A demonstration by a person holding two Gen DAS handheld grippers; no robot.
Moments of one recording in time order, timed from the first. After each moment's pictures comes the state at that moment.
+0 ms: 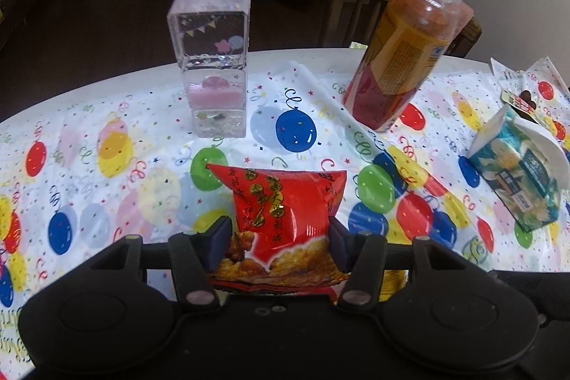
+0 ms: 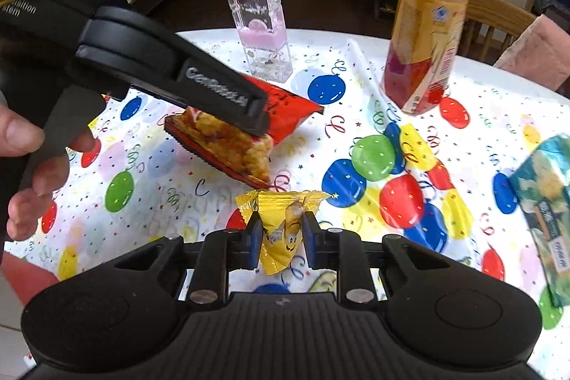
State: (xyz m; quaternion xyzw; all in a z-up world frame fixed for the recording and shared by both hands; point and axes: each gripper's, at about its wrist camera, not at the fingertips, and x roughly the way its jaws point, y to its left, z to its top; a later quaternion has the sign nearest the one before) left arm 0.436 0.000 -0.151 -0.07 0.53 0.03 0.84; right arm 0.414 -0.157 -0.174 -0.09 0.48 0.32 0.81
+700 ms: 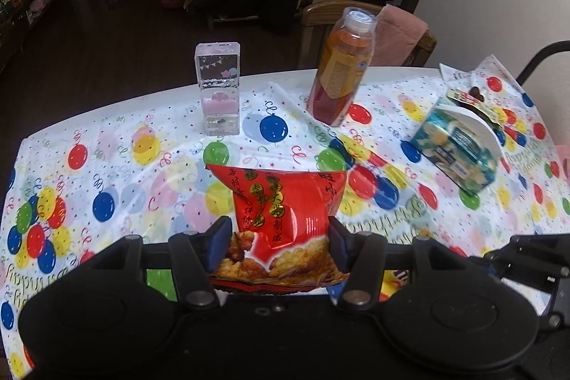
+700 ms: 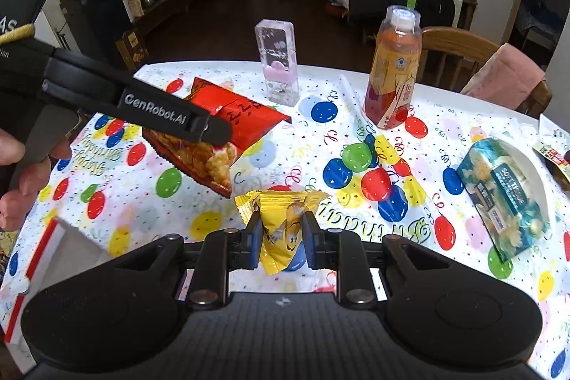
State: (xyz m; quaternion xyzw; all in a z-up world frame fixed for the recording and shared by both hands) left arm 0.342 -0.012 -0.066 -0.05 0.49 0.00 0.87; right arm 0.328 -0.184 -0.084 -0.09 0.44 0.31 0.84
